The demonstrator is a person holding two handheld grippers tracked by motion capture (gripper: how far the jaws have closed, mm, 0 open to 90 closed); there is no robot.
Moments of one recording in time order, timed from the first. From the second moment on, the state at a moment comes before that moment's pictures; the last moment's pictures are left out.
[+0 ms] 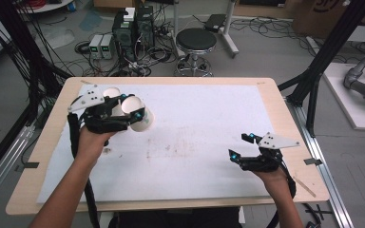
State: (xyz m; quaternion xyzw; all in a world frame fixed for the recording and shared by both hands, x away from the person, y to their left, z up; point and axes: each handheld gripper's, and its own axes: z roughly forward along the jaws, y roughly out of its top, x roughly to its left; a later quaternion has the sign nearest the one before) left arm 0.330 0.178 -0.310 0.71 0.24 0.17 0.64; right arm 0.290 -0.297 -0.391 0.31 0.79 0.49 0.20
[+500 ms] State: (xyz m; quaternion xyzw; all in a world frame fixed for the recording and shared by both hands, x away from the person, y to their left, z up) left arm 0.319 0.151 -0.343 0.73 0.22 0.14 0.63; right arm 0.293 -0.289 -0.393 0.30 0.79 0.49 0.19
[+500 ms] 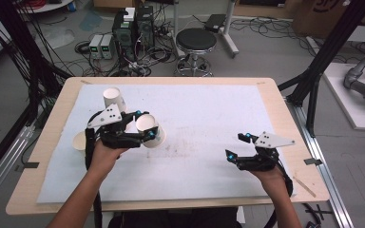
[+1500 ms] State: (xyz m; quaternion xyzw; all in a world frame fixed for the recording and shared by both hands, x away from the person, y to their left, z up) left arm 0.317 0.138 -0.356 0.73 0.22 0.12 0.63; right arm 0.287 -0.278 -0.391 0.29 0.80 0.50 0.18
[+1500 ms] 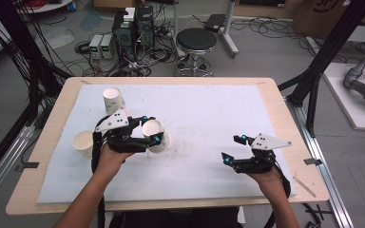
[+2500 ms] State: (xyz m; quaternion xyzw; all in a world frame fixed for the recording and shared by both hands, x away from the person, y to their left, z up) left arm 0.306 0.101 -0.363 0.76 0.16 0.07 0.62; right arm 0.287 -0.230 -0.390 0.21 0.82 0.52 0.12
